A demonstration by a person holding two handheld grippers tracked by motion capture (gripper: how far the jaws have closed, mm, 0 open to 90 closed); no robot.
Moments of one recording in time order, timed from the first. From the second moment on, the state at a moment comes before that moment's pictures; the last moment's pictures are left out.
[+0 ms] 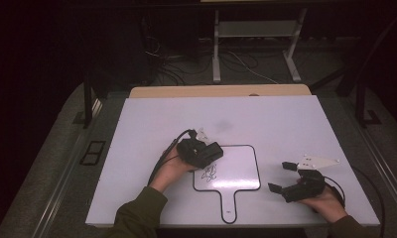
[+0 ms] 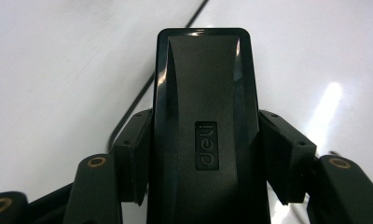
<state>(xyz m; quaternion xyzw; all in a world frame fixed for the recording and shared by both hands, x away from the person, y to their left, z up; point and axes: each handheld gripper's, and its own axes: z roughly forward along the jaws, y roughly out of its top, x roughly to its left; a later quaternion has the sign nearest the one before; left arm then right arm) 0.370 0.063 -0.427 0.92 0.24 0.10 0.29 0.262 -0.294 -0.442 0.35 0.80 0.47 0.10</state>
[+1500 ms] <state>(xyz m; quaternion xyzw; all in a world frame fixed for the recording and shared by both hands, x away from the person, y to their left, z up) 0.340 0.046 -0.426 0.93 0.19 0.07 0.29 0.261 -0.293 -0.442 0.35 0.80 0.47 0.10</state>
